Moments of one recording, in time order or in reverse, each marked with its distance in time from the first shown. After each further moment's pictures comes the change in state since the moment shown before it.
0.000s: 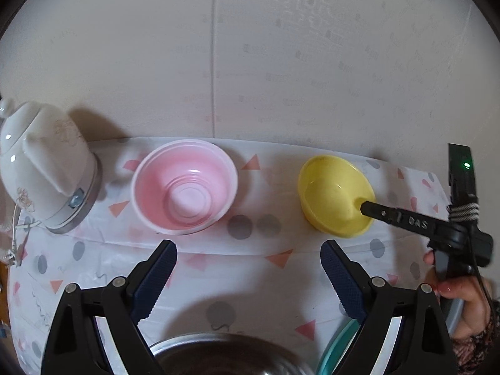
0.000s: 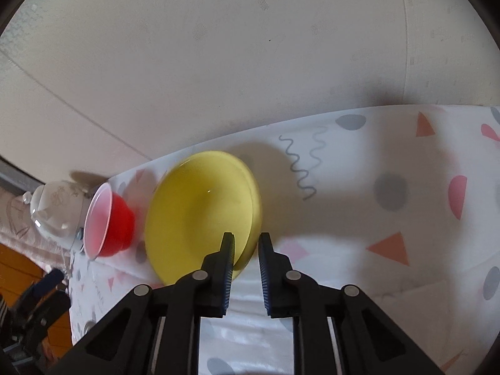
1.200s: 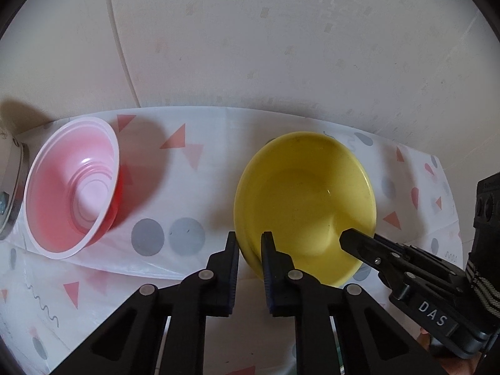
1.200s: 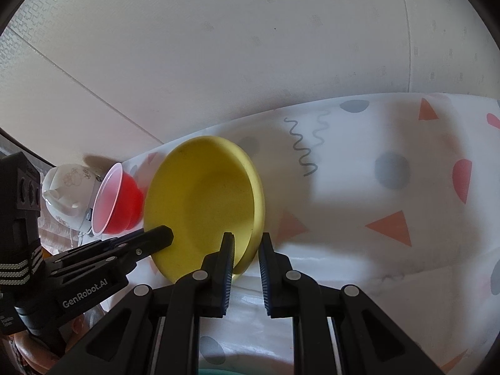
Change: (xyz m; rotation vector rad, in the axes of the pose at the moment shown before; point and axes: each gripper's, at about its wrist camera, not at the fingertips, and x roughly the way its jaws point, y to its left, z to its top) left arm 0.088 -0.064 0.020 0.003 0.172 -0.070; right arm -0.002 -0.010 -0.017 -0.038 -0.002 0.056
